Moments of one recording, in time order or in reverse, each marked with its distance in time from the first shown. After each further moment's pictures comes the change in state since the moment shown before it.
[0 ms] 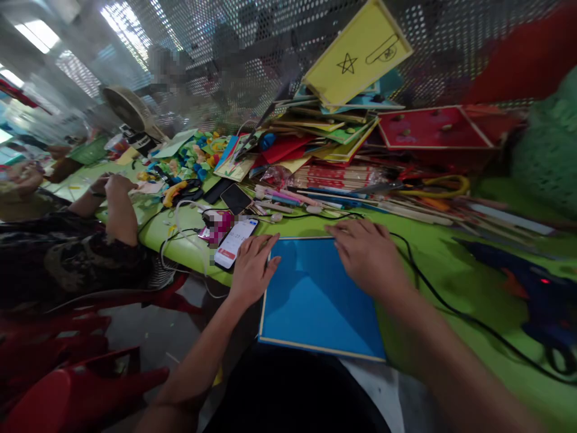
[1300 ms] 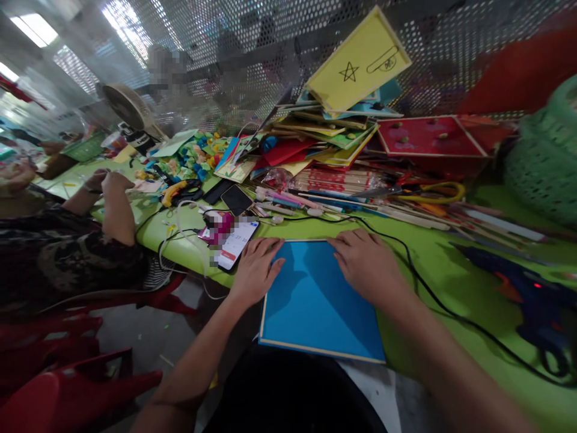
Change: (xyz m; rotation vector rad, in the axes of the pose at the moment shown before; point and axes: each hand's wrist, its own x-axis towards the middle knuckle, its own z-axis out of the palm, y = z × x) left_hand 0.006 0.003 -0.003 -0.052 -0.086 0.035; right_hand -0.004 0.000 0.006 -0.055 -0.139 -0.077
